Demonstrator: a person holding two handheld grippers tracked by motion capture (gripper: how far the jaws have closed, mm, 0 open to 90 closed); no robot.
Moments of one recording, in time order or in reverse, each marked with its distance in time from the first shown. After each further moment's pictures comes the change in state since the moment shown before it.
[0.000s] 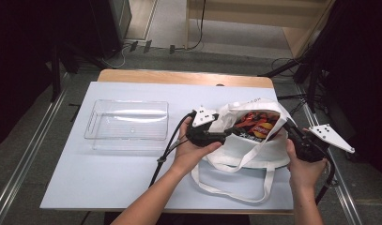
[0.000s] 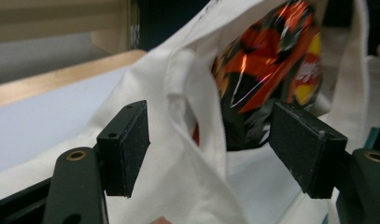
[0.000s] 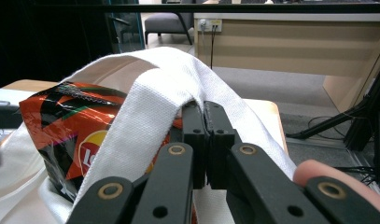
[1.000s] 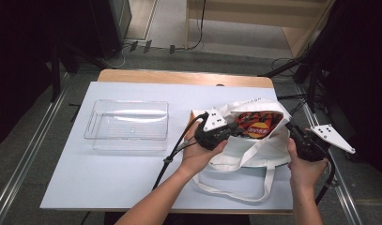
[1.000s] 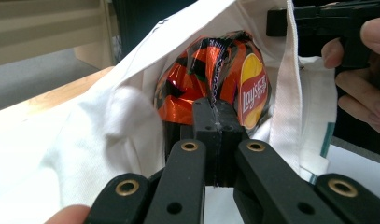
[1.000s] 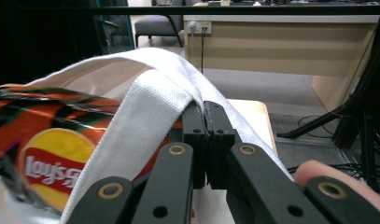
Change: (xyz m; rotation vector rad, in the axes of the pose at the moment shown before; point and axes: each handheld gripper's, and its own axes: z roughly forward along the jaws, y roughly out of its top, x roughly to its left) left arm -0.021 0.011 0.006 0.024 -0.070 0.074; right arm -0.006 -0.002 0.002 -0.012 -0.046 0.009
